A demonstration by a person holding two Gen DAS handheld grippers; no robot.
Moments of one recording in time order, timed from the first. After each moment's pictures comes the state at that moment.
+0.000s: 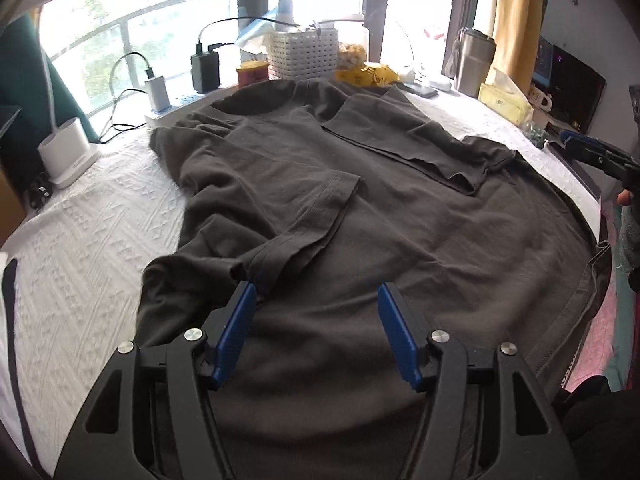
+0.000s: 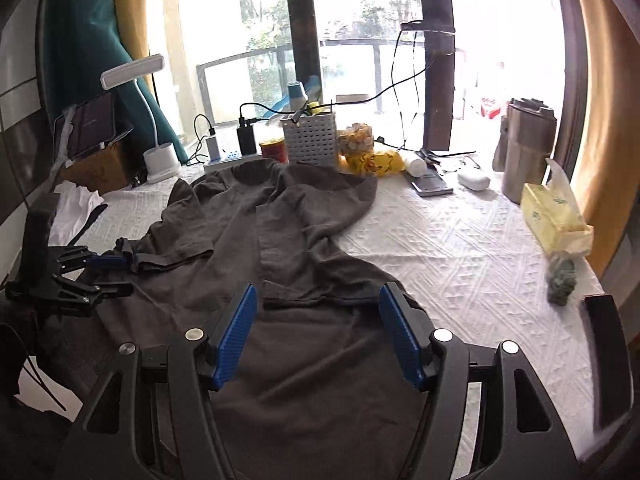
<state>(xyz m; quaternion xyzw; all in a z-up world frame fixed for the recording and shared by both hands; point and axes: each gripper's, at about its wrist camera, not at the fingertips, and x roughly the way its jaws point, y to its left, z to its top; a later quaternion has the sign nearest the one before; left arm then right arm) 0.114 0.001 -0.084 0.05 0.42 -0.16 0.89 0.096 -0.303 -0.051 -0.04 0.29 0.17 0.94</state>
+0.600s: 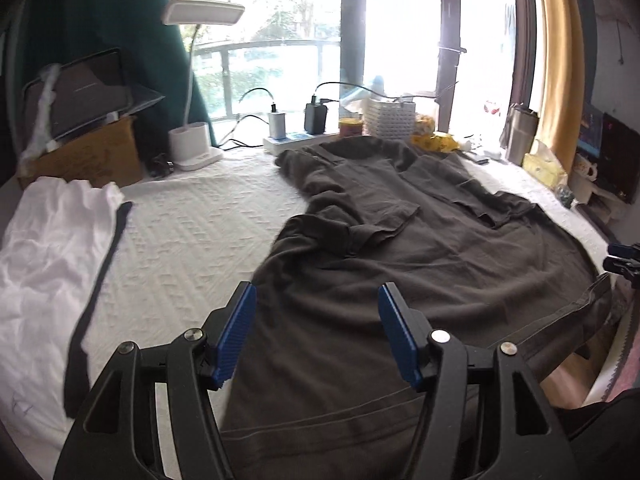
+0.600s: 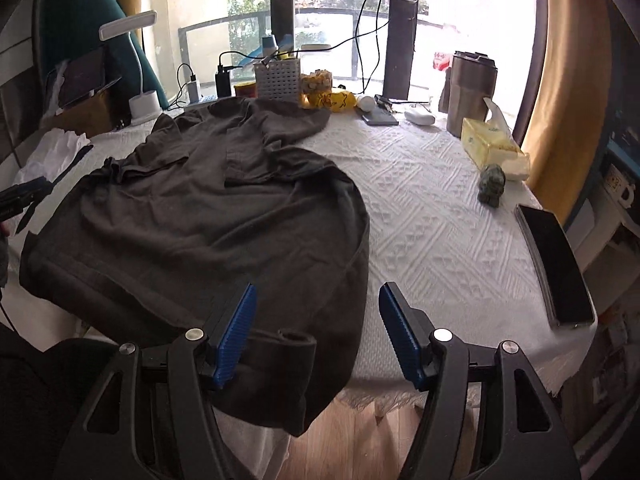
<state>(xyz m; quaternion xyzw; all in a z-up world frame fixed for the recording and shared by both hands) 0.005 0.055 -0.054 0.00 0.32 -0.02 0.95 0.009 -0.358 -0.093 -0.07 0.35 0.12 0.93</state>
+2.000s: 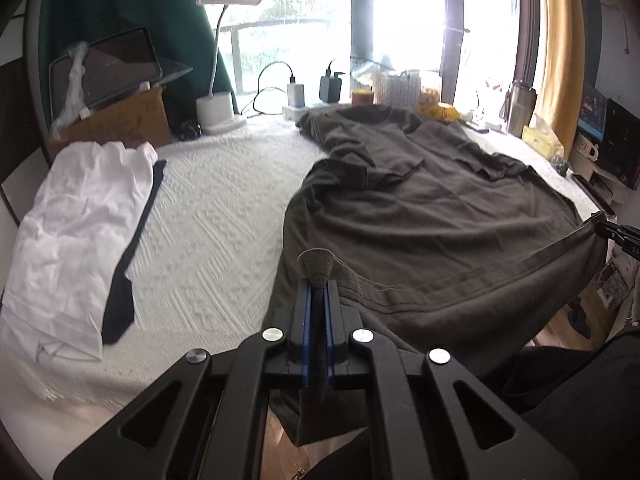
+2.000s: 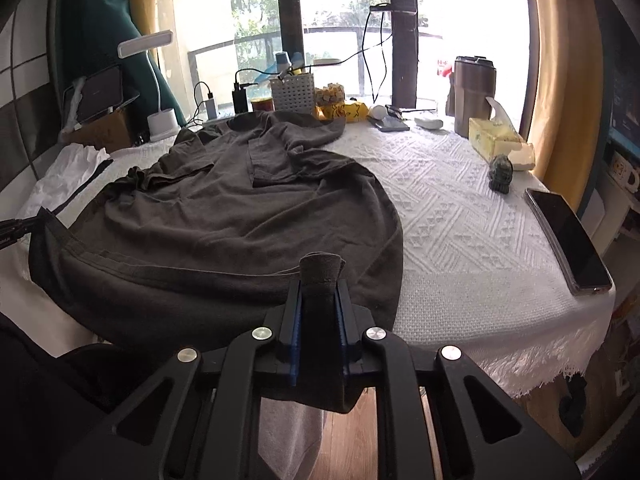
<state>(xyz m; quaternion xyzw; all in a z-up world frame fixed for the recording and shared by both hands) -0.060 0.075 -0.054 0.01 0.36 -0.01 0.93 -0.020 -0.355 -0.100 -0.04 0.30 0.15 0.94</state>
